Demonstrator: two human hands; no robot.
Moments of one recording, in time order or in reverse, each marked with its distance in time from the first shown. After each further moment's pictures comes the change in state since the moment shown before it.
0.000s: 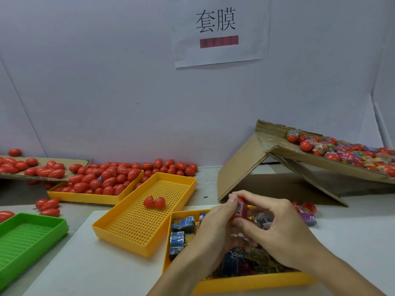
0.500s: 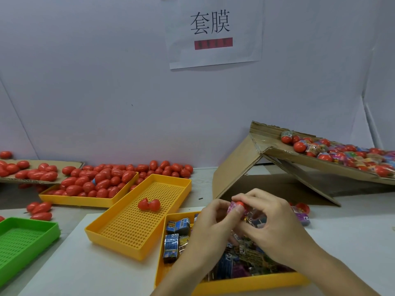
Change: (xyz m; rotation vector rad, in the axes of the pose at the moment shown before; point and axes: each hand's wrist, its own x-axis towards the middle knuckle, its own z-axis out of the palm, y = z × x) left_hand 0.001 -0.004 0.002 0.389 0.187 0.168; right_hand 0.001 0.006 -0.003 -0.219 0.050 0.076
